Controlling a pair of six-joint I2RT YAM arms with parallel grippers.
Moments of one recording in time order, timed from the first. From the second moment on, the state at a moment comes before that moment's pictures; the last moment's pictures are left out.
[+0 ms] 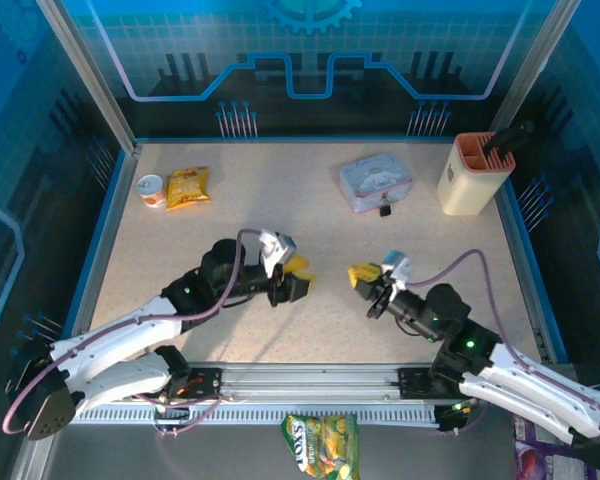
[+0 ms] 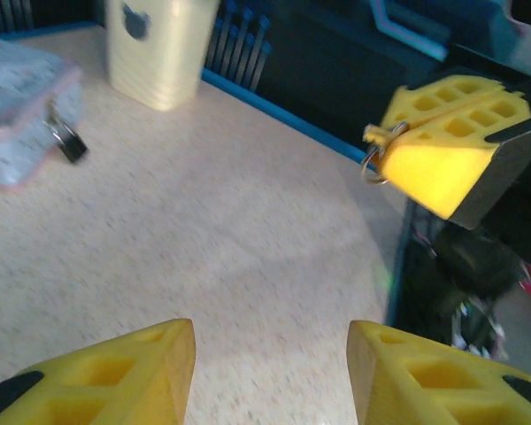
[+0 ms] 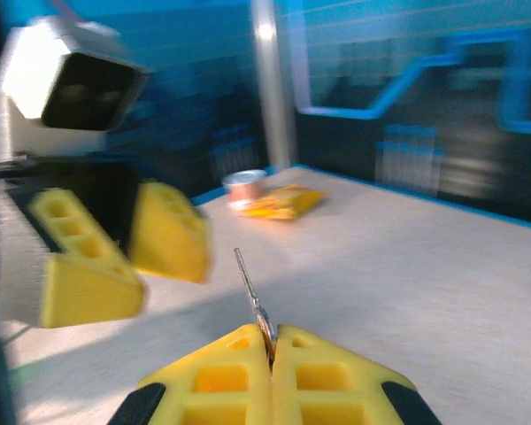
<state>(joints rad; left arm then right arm) -0.78 1.01 0.66 0.07 0.36 -0.23 0.92 0.41 0.38 0.00 0.18 0.13</state>
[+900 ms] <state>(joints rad) -0.86 2.25 1.67 0.03 -0.08 -0.72 0.90 0.12 0.84 -0.91 0.68 0.35</state>
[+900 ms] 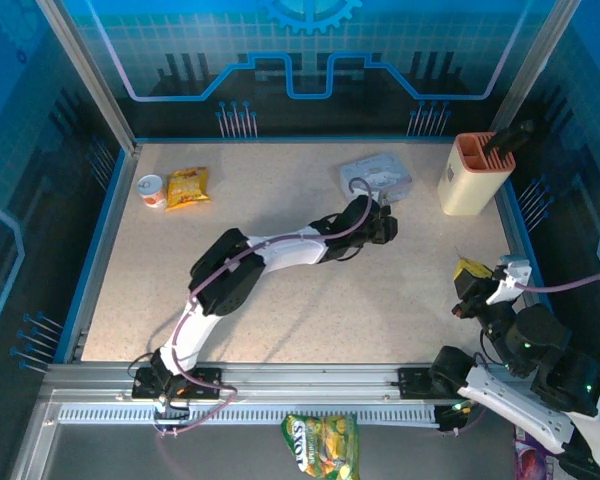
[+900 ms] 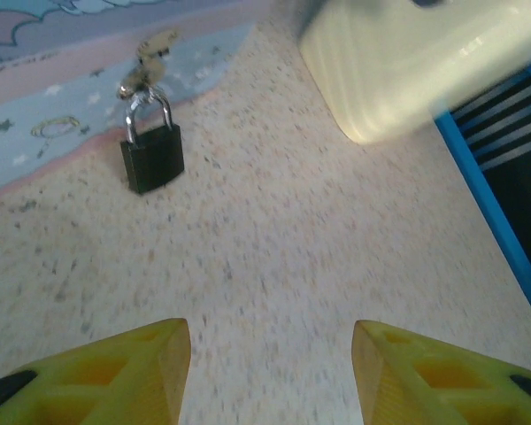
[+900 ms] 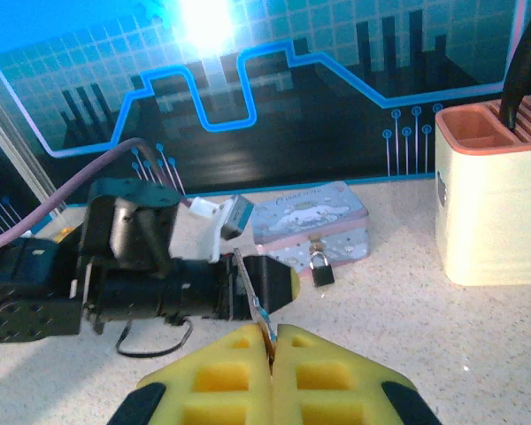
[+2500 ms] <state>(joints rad) -0.84 2.91 2.71 -0.50 -0.44 -1.21 0.91 0.02 0.78 -1.02 0.62 0.38</state>
